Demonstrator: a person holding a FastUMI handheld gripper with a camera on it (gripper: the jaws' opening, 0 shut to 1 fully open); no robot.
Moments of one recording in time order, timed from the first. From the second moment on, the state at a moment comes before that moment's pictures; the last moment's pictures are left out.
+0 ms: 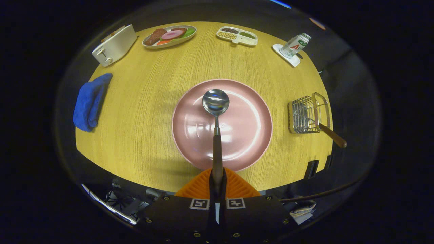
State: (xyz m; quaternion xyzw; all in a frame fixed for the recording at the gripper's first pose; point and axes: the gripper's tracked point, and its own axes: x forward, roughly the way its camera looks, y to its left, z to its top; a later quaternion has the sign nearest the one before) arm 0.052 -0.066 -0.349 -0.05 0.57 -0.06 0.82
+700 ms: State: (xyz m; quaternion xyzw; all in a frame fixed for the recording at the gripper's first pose) arm 0.054 -0.171 -0.272 -0.02 0.53 -0.17 0.83
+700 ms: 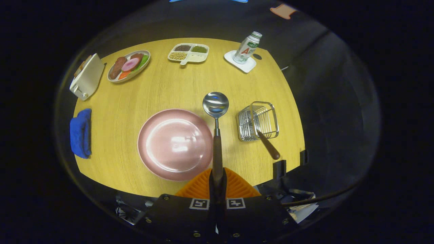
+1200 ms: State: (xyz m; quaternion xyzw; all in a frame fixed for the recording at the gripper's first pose) arm 0.036 -0.254 -0.252 0.02 0.53 -0.22 0.82
